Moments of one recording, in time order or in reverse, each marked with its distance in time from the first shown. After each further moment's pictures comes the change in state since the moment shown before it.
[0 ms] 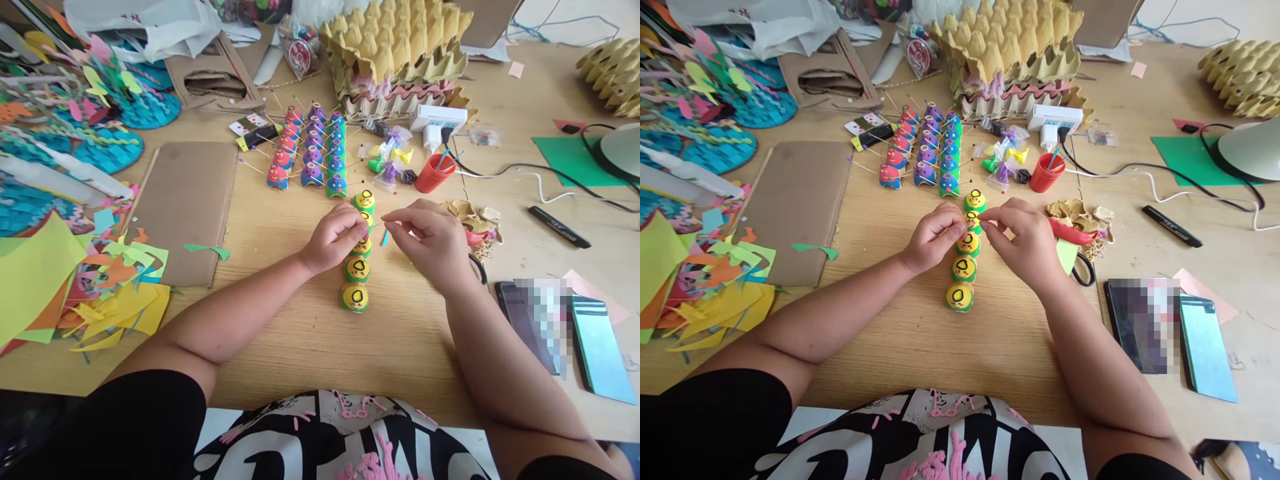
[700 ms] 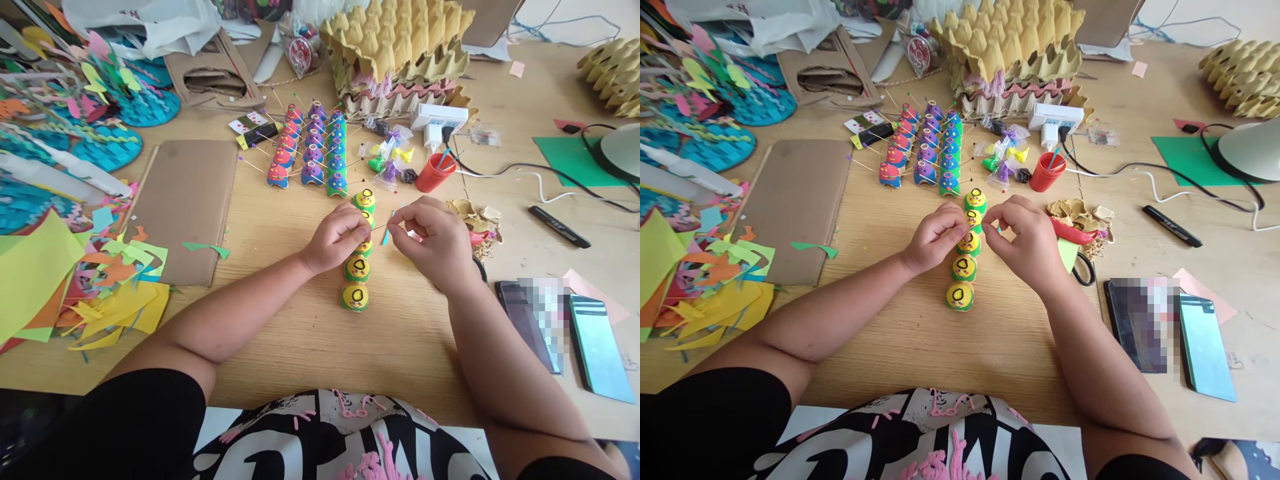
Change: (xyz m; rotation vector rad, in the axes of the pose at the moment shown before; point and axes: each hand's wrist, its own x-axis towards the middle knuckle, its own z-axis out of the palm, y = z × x) left_hand 0.001 0.002 0.002 0.001 -0.029 0.001; right_hand 0.001 -0.007 -0.005 0.009 -0.020 0.037
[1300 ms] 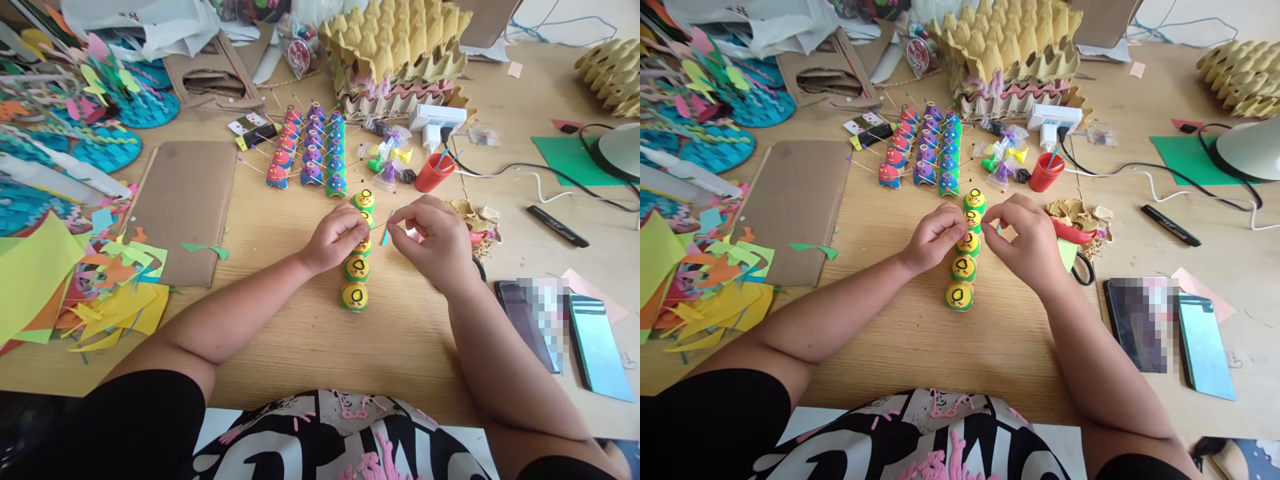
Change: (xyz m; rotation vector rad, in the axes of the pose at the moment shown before) left_hand 0.000 0.000 0.000 -0.016 0.007 0.007; right_hand -0.001 0.001 0.000 -0.043 0.030 -0.045
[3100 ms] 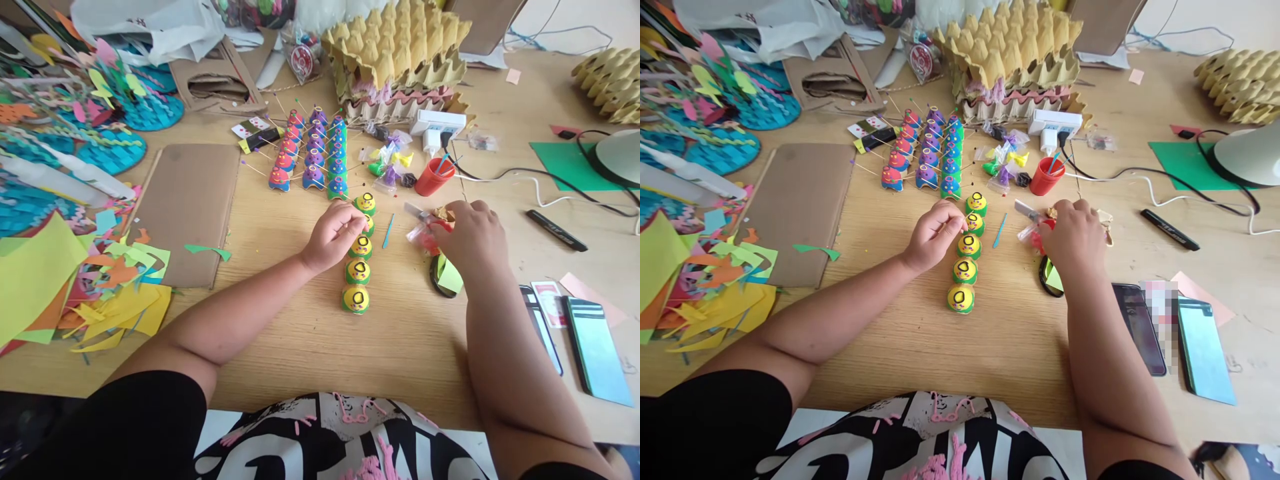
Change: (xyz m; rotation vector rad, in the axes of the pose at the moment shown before) left_hand 0.001 -0.008 0.001 0.054 0.158 0.013; right_hand -0.003 0.060 -0.027 -0.636 -0.139 0.548
